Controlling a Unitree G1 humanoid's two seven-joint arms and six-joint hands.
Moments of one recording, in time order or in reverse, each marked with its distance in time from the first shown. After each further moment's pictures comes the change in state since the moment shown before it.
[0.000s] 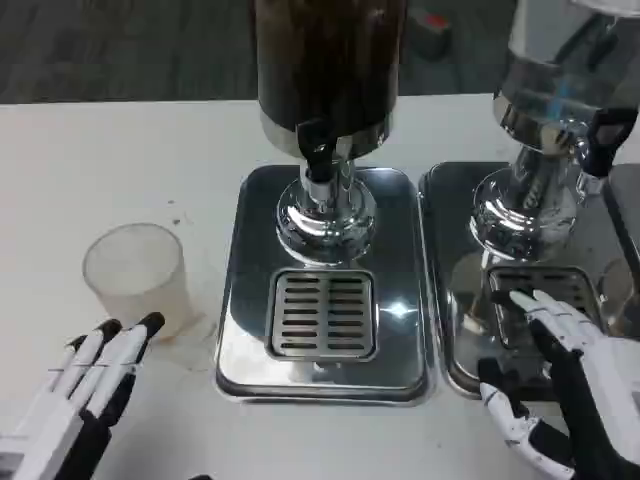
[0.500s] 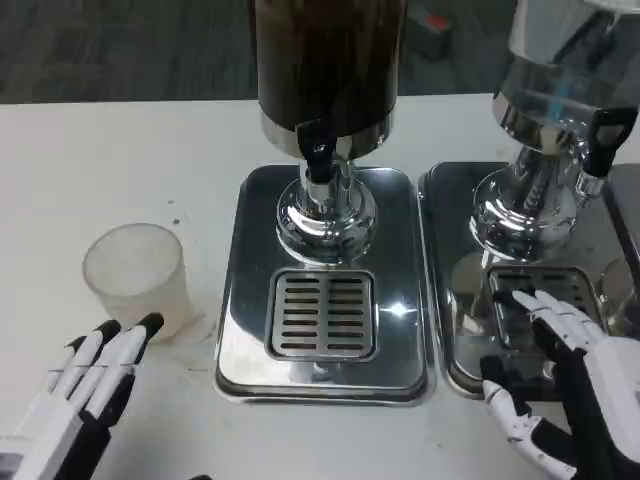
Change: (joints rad) left arm 0.001 0.000 0.000 0.002 -0.002 0.000 0.000; right arm 0.000 0.006 -0.007 0.000 0.011 0.000 0.000
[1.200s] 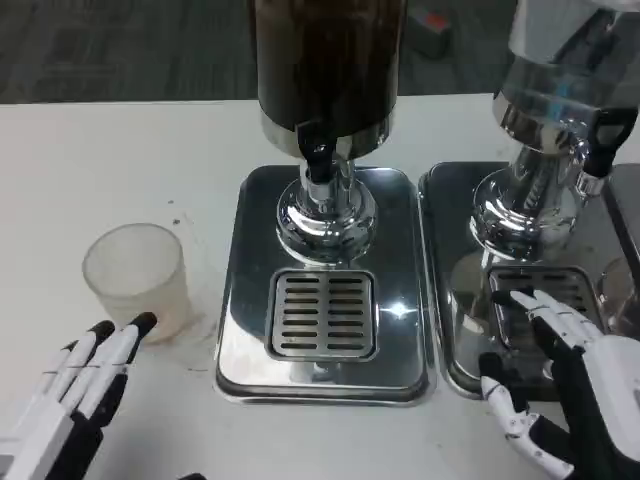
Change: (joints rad) left arm -0.001 0.008 0.003 0.025 -0.034 -0.033 0.011; right arm 0.002 0.027 -0.002 -0.012 -0.001 0.007 0.021
